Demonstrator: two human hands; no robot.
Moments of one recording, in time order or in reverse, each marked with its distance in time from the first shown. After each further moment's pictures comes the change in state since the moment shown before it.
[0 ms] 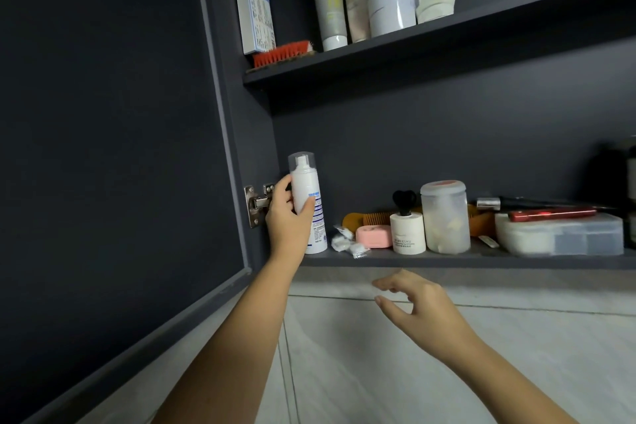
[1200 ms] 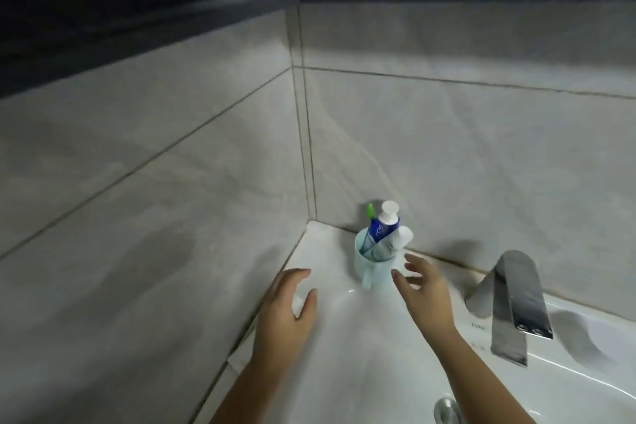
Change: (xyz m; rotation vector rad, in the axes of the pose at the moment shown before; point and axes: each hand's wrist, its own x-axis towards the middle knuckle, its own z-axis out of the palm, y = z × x) left_hand -0.363 -0.162 -0.143 0.438 -0.272 -0.331; right_hand -0.225 0.065 0.183 0.346 -0.143 0.864
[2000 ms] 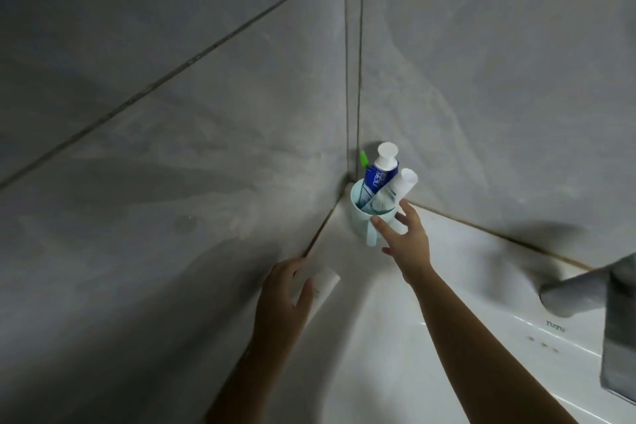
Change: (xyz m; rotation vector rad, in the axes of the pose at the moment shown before) left_hand 0.000 -0.081 -0.016 0.186 -0.072 -0.256; right_hand 0.068 0.002 0.124 0.285 -0.200 0.159
